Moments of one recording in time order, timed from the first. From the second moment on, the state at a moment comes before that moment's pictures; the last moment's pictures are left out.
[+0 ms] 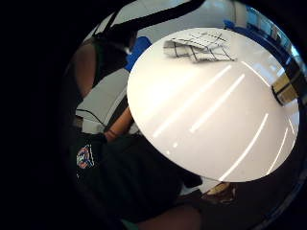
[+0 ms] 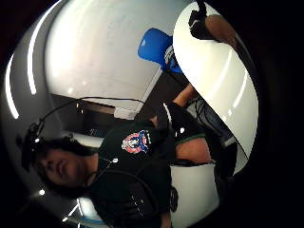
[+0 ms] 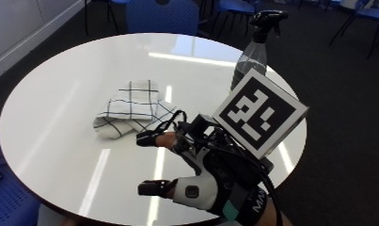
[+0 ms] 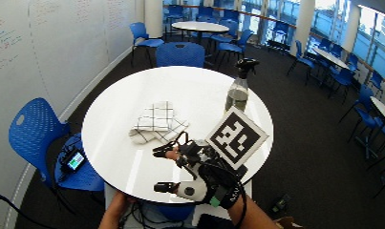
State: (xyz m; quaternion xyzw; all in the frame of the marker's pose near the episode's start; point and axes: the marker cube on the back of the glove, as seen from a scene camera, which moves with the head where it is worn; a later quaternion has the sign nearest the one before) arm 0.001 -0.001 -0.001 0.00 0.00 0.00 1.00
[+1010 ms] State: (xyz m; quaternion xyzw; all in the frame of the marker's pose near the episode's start) arm 0.013 -0.023 -0.022 0.08 0.00 0.03 1.00
